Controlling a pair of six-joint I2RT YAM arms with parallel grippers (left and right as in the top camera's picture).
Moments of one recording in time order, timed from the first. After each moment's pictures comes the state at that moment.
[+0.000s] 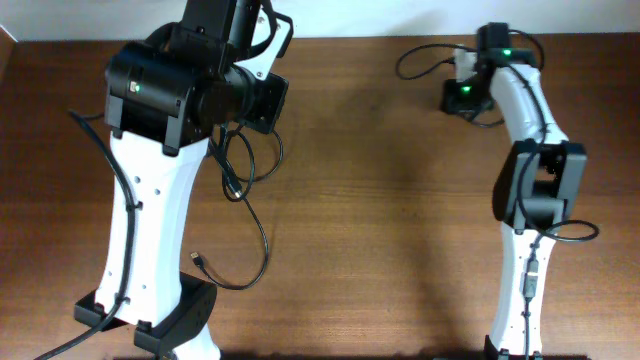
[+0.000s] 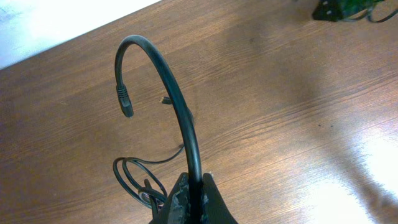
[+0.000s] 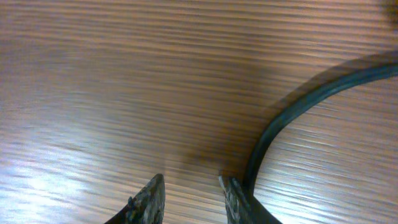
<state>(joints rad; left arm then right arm) -0.38 1.87 2.60 -1.69 -0.05 0.07 -0.07 2.58 2.28 -0.98 -0.21 -0.11</state>
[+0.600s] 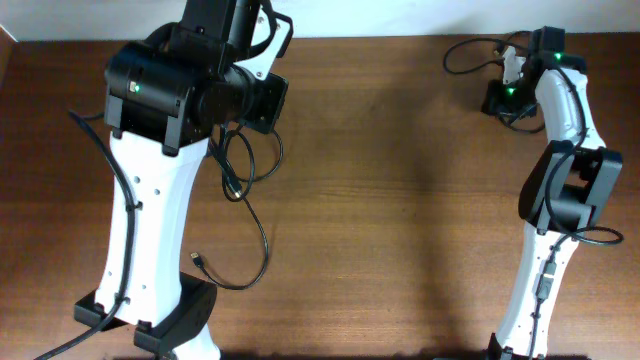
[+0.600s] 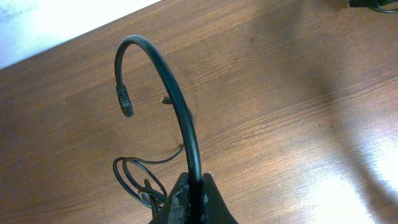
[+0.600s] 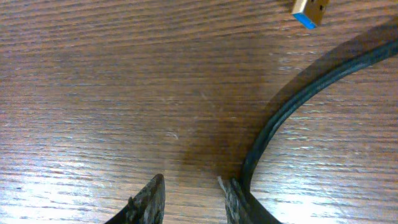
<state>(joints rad) -0.38 1.87 2.60 -1.69 -0.05 0.07 -0.22 2.58 2.28 -0.99 -0.21 -0.11</state>
